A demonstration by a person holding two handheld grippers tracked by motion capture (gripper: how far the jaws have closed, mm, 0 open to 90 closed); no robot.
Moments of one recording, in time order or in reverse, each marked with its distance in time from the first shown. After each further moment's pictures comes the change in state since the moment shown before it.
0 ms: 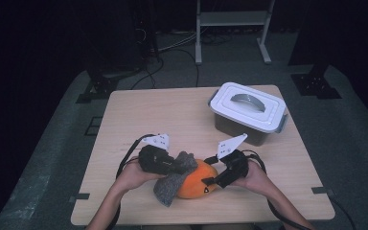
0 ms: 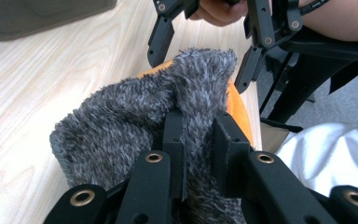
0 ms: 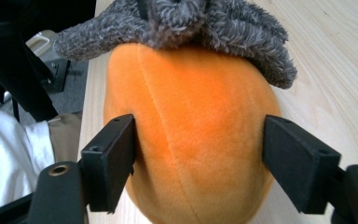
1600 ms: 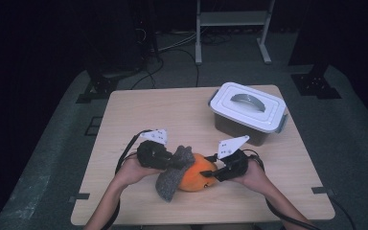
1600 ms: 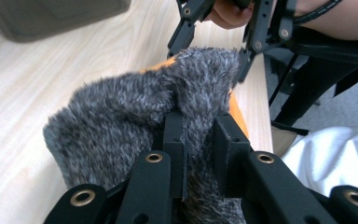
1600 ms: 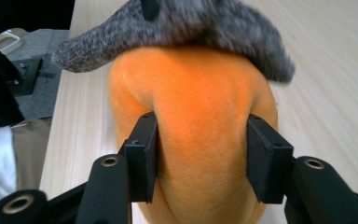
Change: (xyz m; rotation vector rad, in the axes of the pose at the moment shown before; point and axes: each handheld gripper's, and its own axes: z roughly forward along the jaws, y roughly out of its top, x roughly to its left) left arm 0.011 -0.008 -0.005 -0.010 0.006 -0.021; right arm 0.000 -0.003 -0.004 -0.032 -0.091 -0.081
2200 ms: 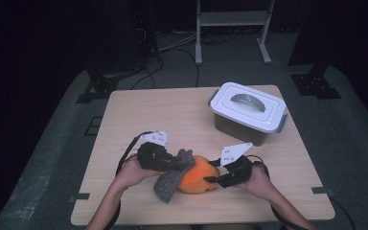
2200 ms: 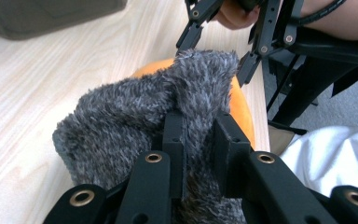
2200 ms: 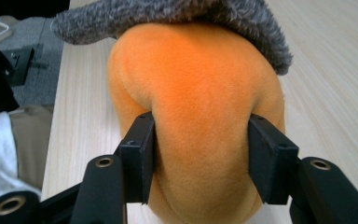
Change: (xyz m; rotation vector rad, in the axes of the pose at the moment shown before) left arm -0.002 0.002 0.004 0.007 -0.005 0.000; right arm 0.013 -0.009 -0.004 0.031 -0.030 -0.020
